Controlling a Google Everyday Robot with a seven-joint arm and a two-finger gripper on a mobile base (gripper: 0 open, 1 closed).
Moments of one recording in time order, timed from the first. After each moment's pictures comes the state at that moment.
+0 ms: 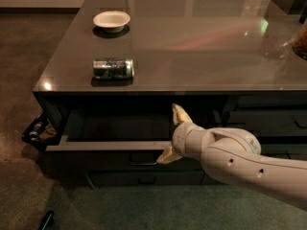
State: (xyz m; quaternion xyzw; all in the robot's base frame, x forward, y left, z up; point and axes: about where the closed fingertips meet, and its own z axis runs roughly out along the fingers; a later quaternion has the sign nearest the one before) arm 0.542 -0.050 0.689 -0.59 0.66 -0.06 0.46
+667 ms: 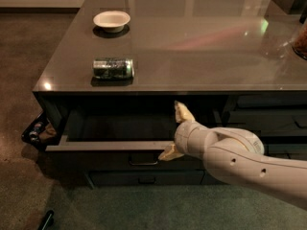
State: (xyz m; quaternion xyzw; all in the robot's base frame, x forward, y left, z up) arm 0.547 -0.056 0.694 -0.59 0.65 -0.07 0.47
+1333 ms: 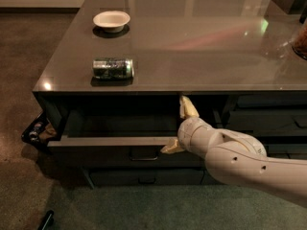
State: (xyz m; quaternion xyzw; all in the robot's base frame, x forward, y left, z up) arm 0.564 -0.069 0.711 -0.57 0.63 -0.11 0.52
